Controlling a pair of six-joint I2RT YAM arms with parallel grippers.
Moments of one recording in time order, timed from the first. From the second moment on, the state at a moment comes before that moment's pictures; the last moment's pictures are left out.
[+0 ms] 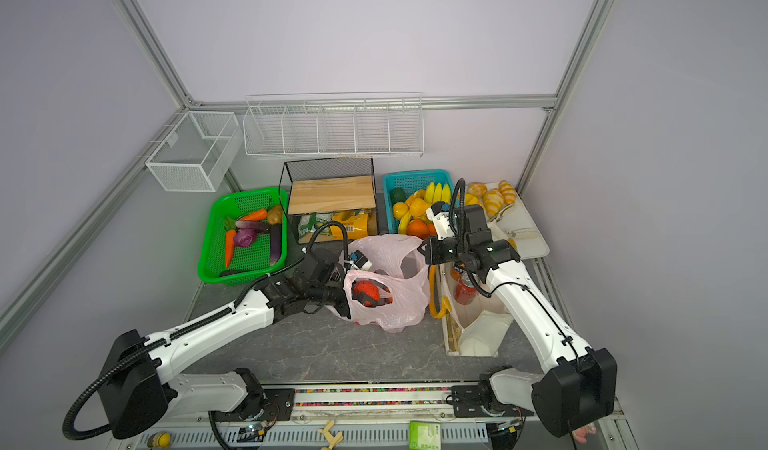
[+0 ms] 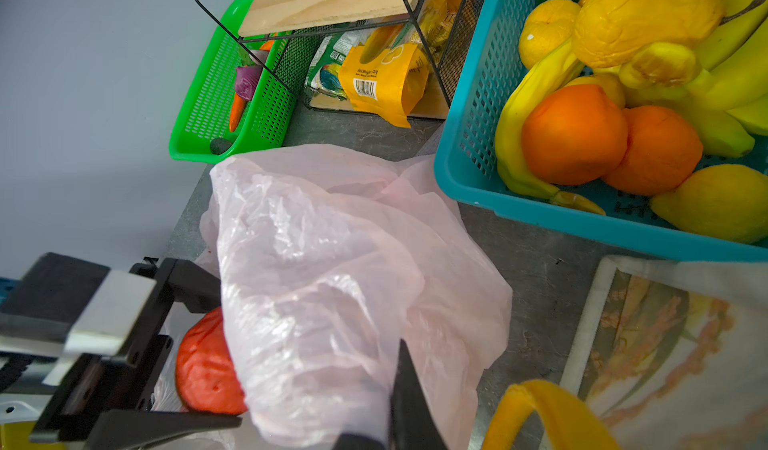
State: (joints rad) left arm -0.83 1.31 0.90 -0.40 0.30 -0.08; right arm 0.33 1.27 1.15 -0.64 -0.46 0.21
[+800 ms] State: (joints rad) left arm -0.83 1.38 0.92 -0.38 0.11 -0.03; right arm 0.33 1.28 1.15 -0.64 -0.42 0.20
